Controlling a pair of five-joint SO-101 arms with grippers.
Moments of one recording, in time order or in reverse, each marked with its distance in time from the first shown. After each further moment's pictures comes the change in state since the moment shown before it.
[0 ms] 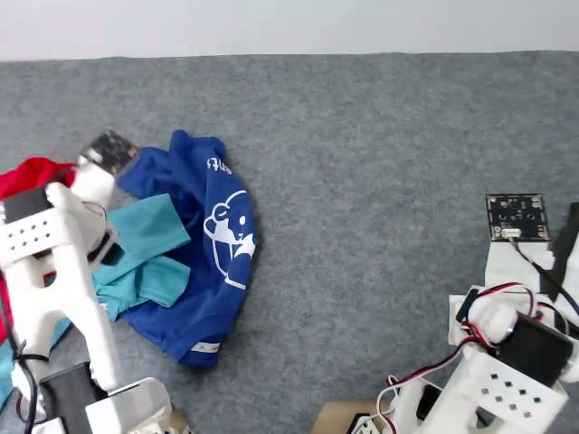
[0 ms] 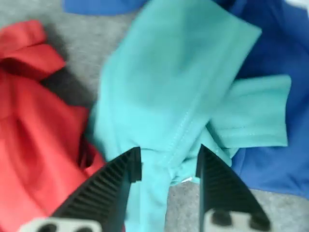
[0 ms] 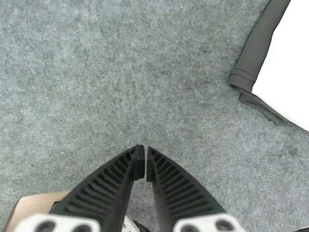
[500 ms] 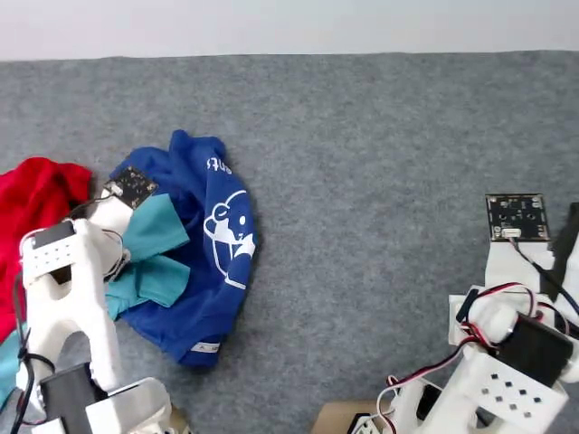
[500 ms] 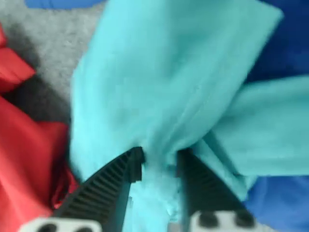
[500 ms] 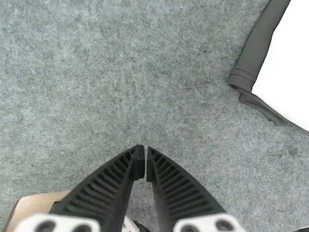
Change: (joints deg) left arm 0.0 0.0 16.4 -21.5 -1.5; right arm 0.0 0.0 0.0 0.0 0.0
